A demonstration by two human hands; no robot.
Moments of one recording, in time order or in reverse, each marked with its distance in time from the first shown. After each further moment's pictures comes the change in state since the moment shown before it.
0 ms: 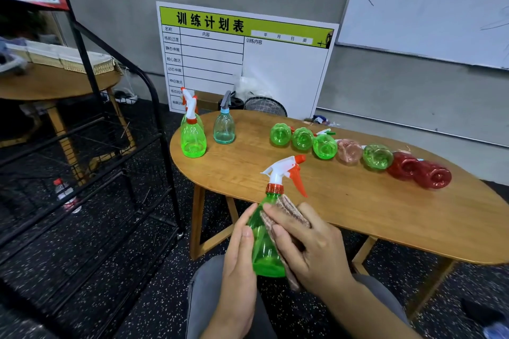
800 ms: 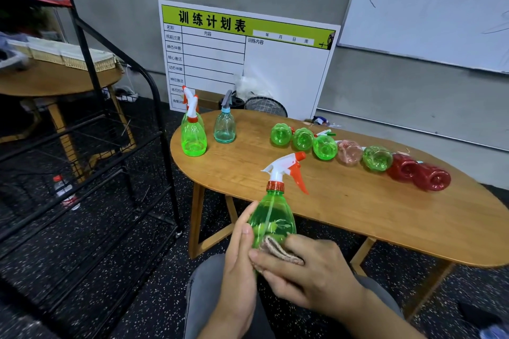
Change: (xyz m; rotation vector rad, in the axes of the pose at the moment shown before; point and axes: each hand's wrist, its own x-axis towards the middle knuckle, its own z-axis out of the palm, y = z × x) left_hand 0.002 -0.004 0.001 -0.053 0.013 -0.044; right_hand -0.016 0.005 -0.011 -0.097 -0.142 -0.430
